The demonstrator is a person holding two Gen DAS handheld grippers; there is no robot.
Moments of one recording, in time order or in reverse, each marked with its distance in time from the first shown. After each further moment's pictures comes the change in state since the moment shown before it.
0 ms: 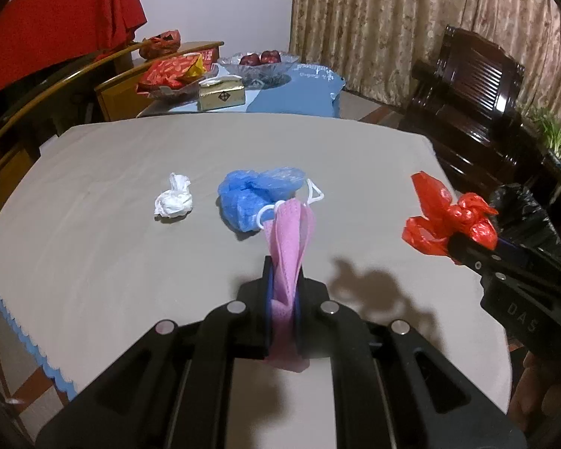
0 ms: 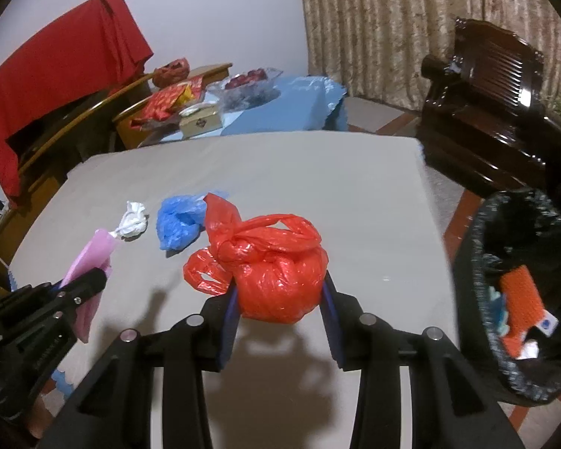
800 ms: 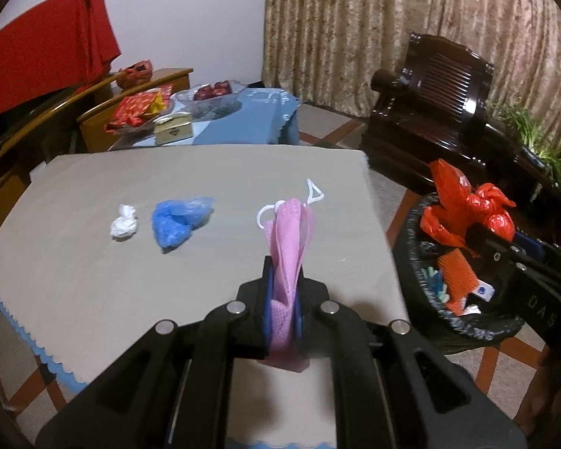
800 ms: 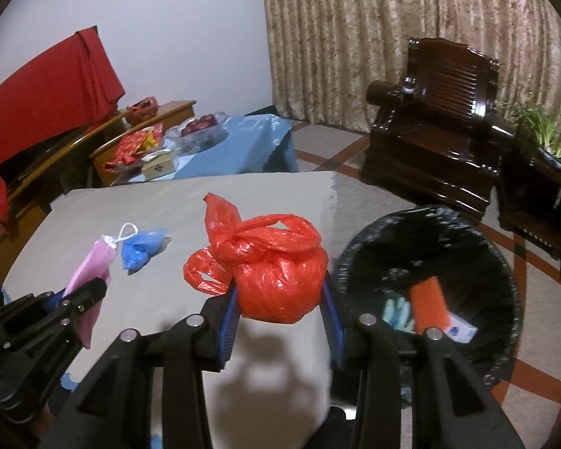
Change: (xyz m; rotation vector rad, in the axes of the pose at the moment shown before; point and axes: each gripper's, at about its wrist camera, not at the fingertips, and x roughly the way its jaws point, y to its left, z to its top) left arm -0.071 -0.143 -0.001 0.054 -0.066 -0.042; right arm -0.115 -0.119 0.005 0.046 -0.105 -0.096
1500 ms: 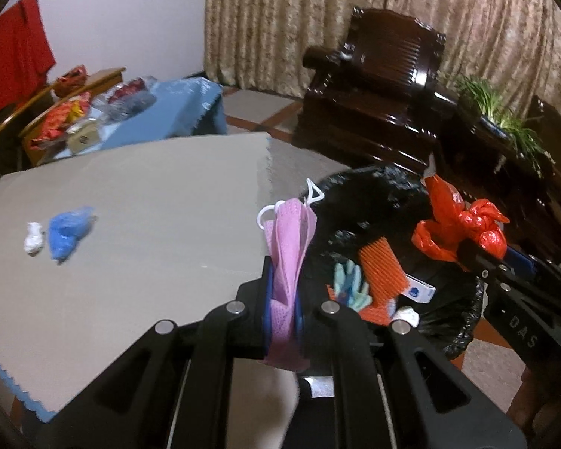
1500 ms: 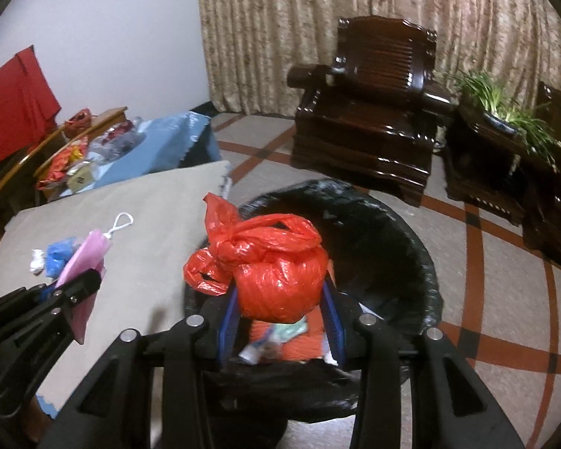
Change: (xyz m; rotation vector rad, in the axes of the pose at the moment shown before) left arm 0.057 -0.166 0.002 0.088 0.071 -0.152; right arm 0.013 -0.156 -0.015 0.117 0.044 -0.168
